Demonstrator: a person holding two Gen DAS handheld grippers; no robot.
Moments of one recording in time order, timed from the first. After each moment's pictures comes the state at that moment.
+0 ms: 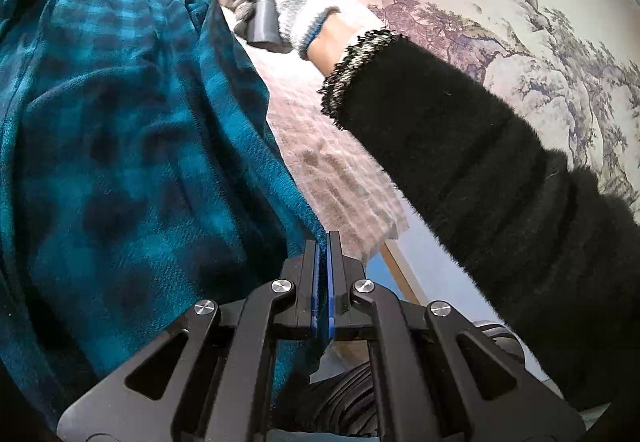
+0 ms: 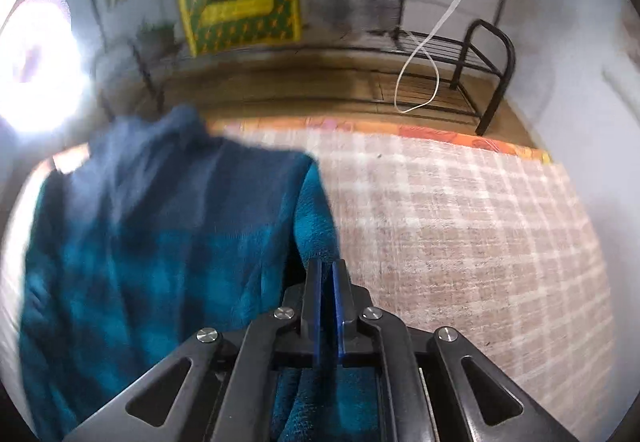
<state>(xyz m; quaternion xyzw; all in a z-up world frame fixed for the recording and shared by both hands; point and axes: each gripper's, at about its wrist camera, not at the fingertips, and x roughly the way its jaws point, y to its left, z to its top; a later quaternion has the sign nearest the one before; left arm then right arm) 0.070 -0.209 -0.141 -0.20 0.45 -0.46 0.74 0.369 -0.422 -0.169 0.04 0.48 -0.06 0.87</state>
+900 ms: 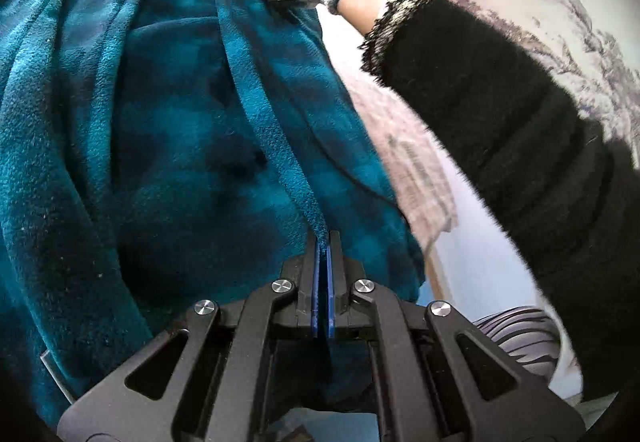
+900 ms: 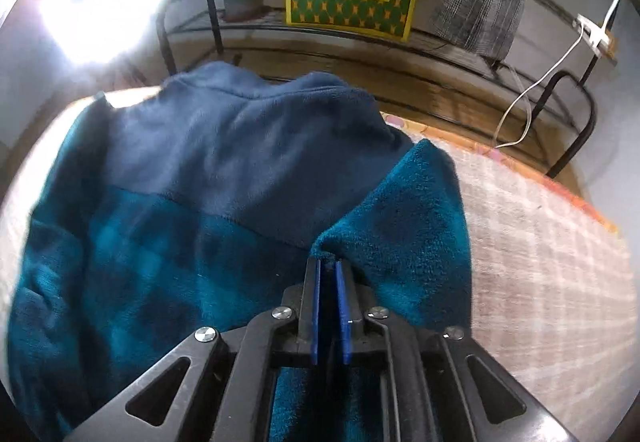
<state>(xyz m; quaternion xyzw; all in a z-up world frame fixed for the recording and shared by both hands) 0.074 -0.169 -0.187 -0.20 0.50 -0.37 0.75 0.418 -0.290 -0.217 -0.05 0.49 0.05 0.87</state>
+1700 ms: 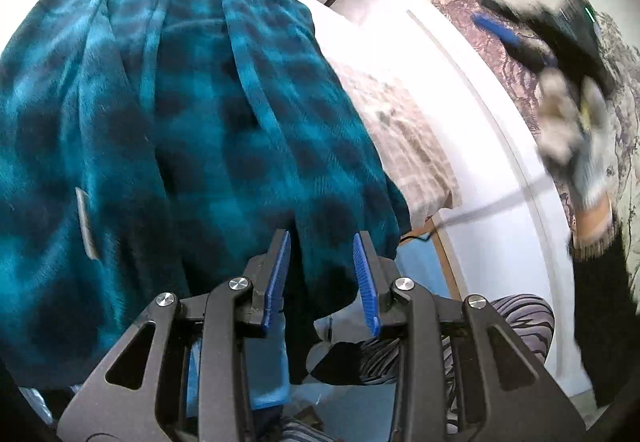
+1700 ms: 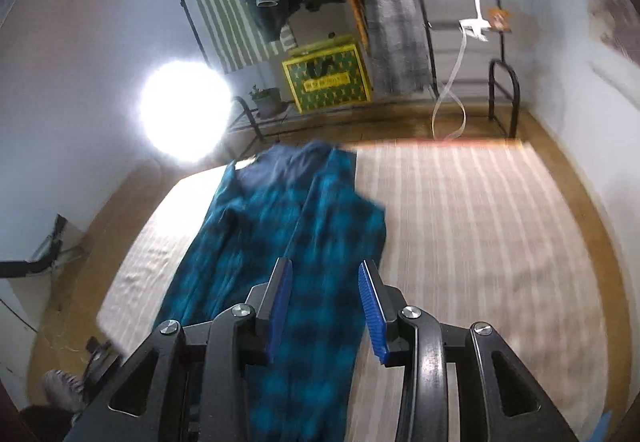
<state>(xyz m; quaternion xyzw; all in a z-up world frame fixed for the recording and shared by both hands) 0.009 -0.150 -0.161 -0.18 0.50 -0.35 0.77 0.029 -0.412 -0.031 0.11 0.38 0.09 0.91</state>
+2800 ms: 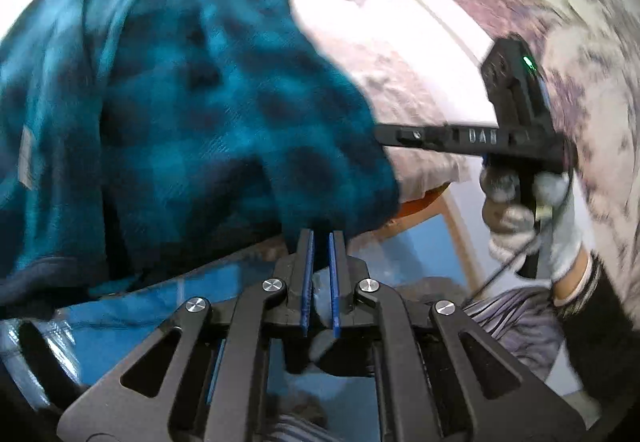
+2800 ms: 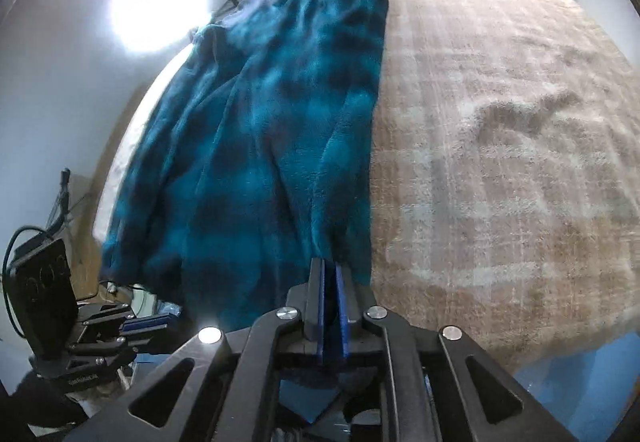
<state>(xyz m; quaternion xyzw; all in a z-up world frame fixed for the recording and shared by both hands) -0.036 -0.193 -0.146 -0.11 0.49 -0.35 0.79 -0.036 -0.390 -0.198 0.16 0.54 0.13 0.82</state>
